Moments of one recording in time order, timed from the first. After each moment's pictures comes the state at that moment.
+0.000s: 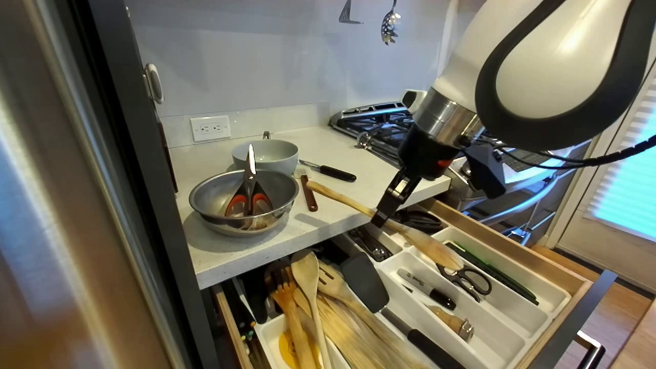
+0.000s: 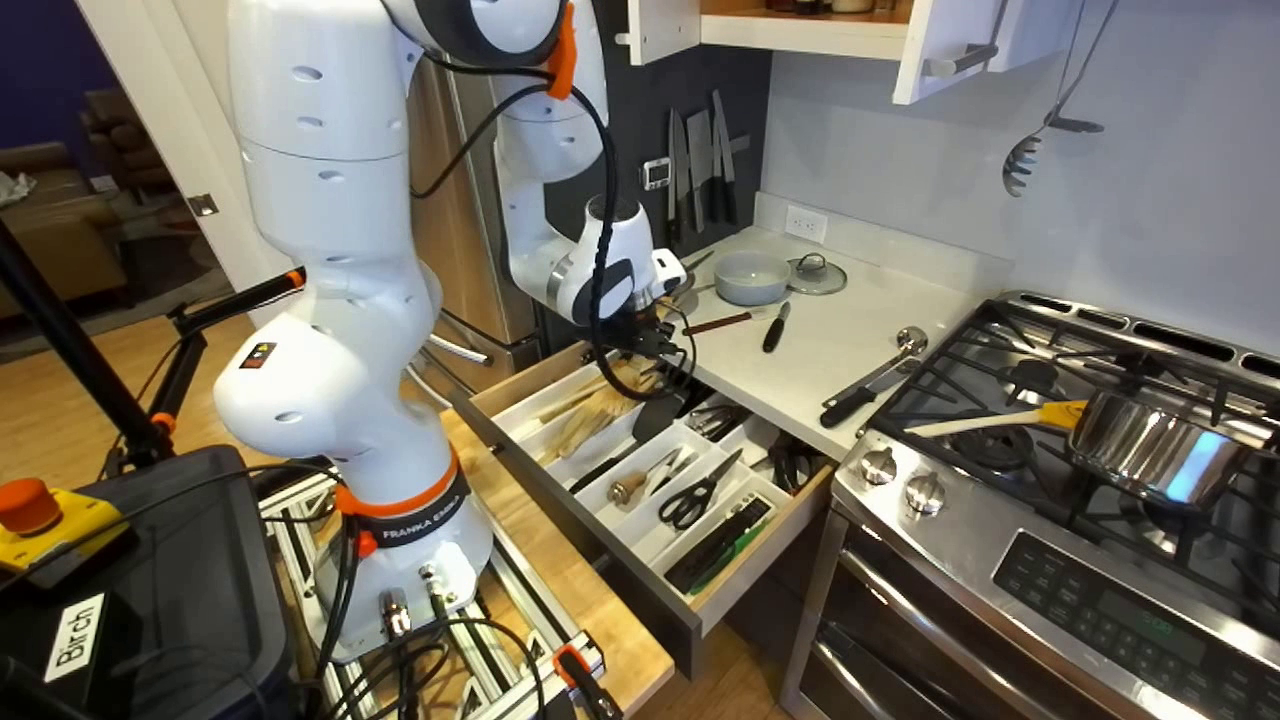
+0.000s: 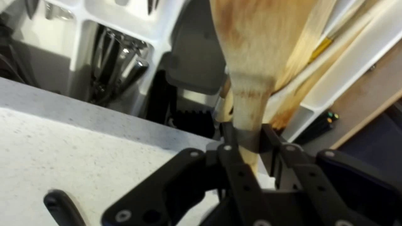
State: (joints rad) arm -0.79 0.25 0.91 -2.78 -0.12 3.27 -0.35
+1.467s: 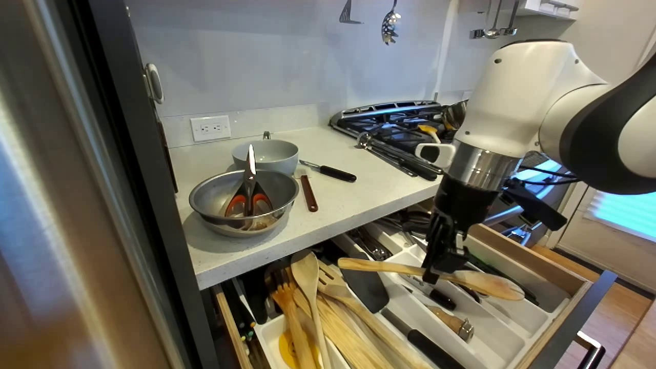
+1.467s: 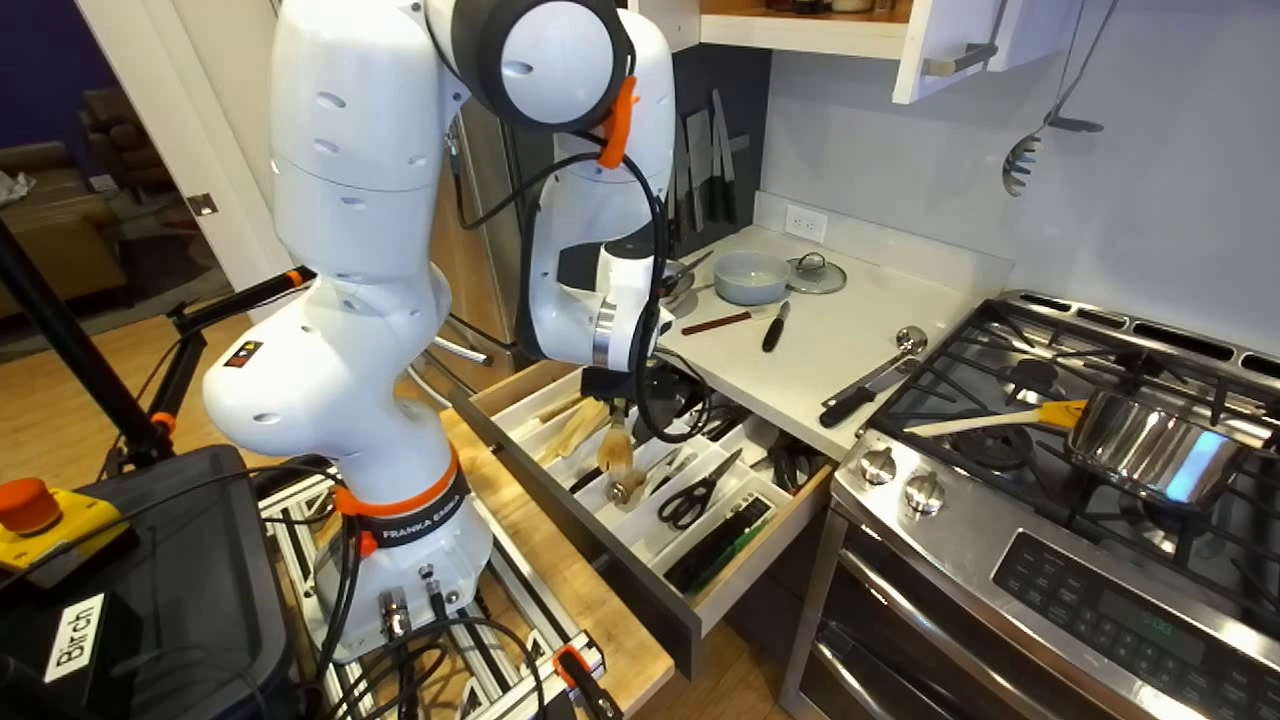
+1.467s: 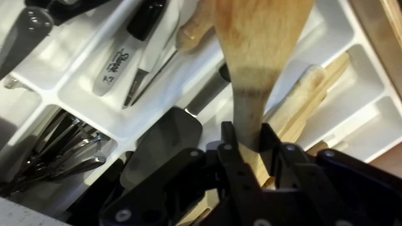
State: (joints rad) arm -0.91 0.42 0.75 -2.76 -0.92 3.05 -0.15
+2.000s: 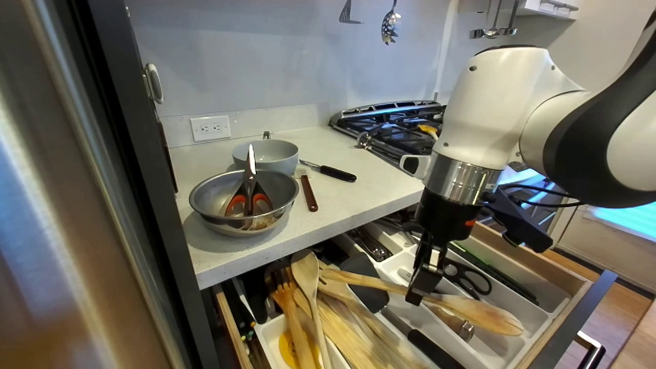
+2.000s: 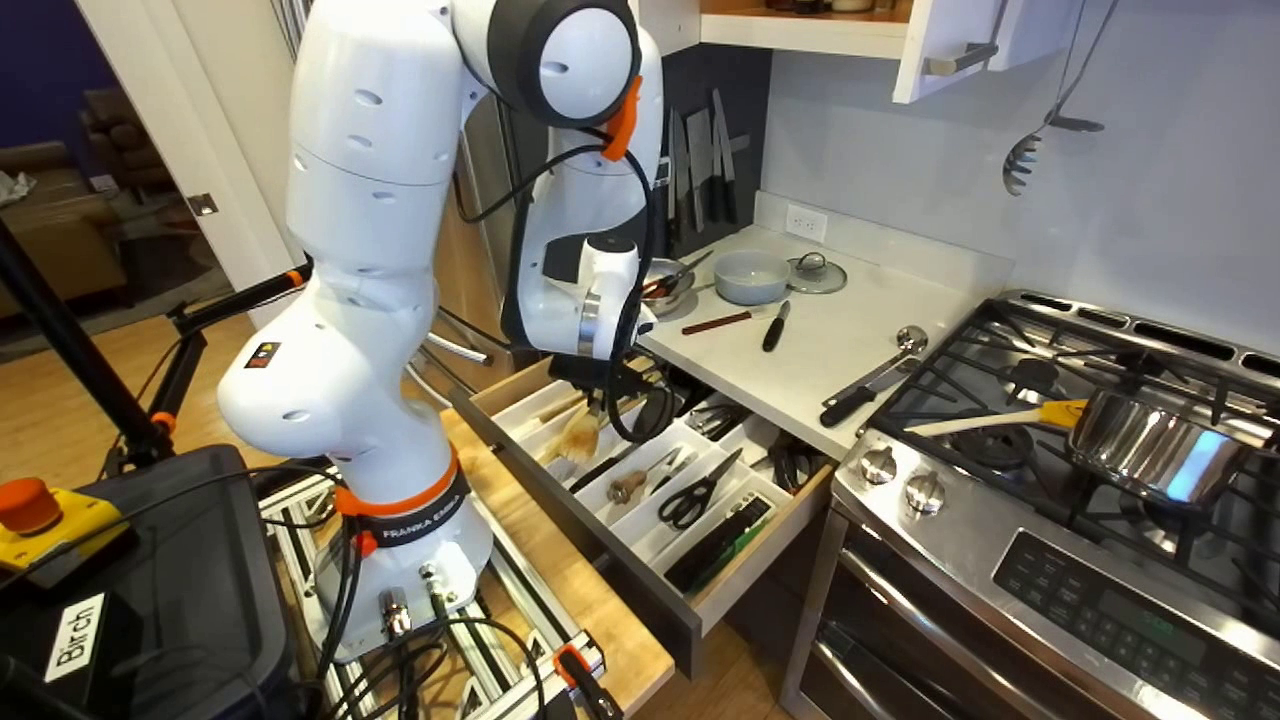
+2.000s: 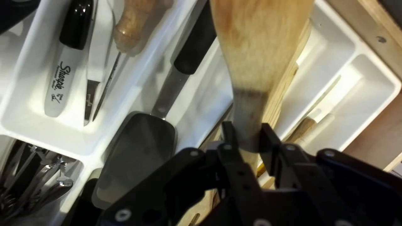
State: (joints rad) arm -0.74 0.44 0.72 -2.75 -0.85 3.05 0.10
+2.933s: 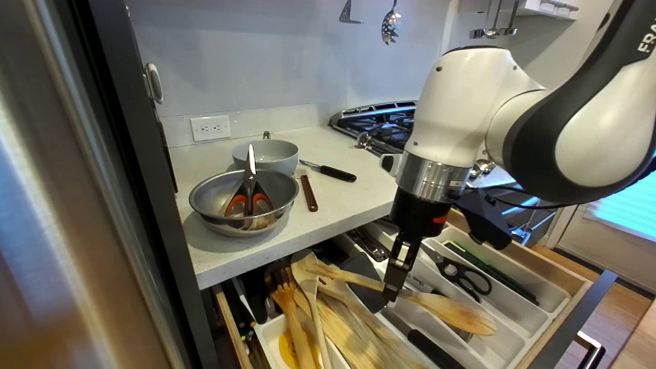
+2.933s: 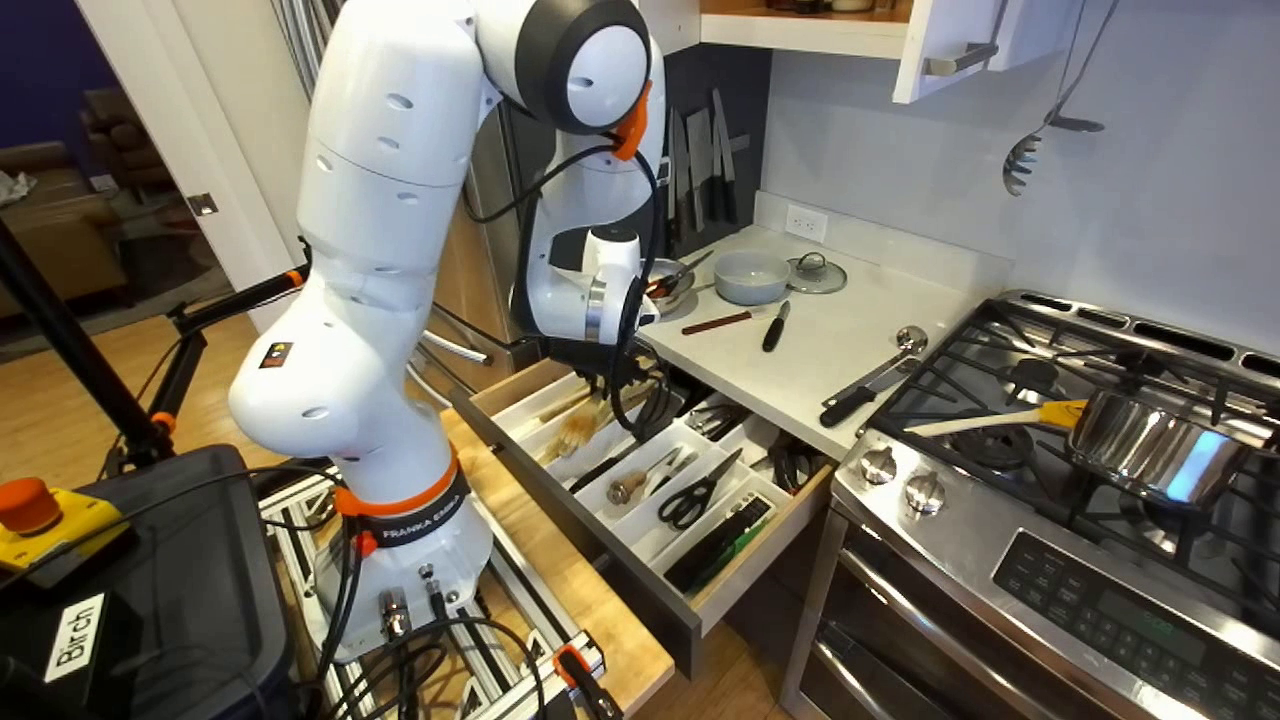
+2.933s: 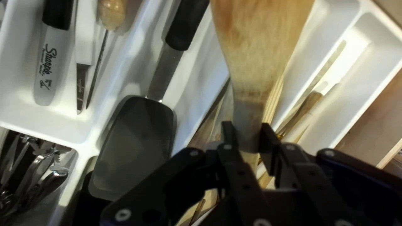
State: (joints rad) arm -0.63 0.48 0.71 -2.66 -0.80 2.99 0.21
